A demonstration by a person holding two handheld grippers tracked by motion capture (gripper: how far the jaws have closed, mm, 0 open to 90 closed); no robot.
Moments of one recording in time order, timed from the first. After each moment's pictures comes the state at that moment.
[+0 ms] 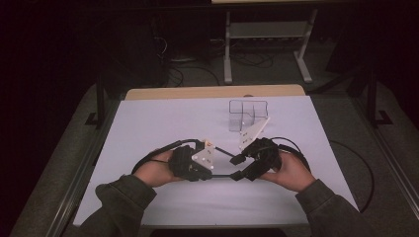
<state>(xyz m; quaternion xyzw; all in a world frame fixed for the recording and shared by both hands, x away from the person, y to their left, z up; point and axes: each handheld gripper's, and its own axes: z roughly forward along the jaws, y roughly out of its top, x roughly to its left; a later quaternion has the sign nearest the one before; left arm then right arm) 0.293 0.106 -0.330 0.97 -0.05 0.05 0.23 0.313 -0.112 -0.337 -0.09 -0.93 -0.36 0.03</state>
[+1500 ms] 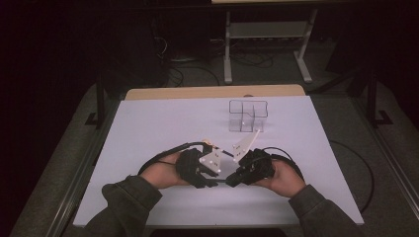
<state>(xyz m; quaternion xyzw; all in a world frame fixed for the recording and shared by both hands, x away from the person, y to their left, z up) 0.289 0.094 -0.334 0.97 -0.05 0.03 0.24 0.306 -0.101 -0.368 -0.06 -0.94 -0.34 0.07</state>
